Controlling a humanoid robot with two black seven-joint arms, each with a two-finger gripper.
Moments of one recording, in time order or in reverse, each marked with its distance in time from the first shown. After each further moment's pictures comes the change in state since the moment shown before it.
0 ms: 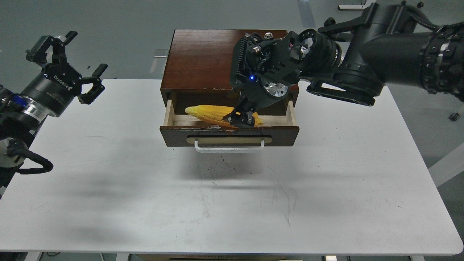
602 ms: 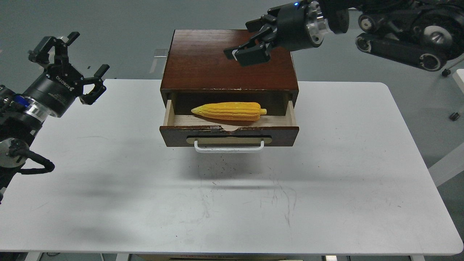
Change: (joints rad) left arm 0.000 -0.008 0.000 0.000 0.019 0.000 0.000; right arm 0.024 -0.426 0.206 0.107 0.477 0.007 0.000
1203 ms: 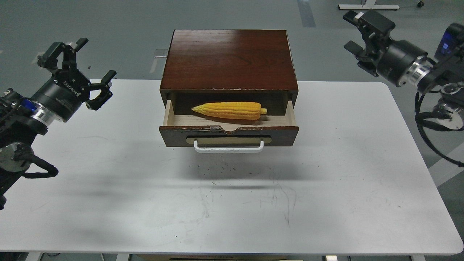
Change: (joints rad) left arm 0.021 -0.007 0.002 -0.027 0.044 0.000 -0.002; right arm -0.829 -0.304 0.619 -0.005 0.731 0.004 0.000
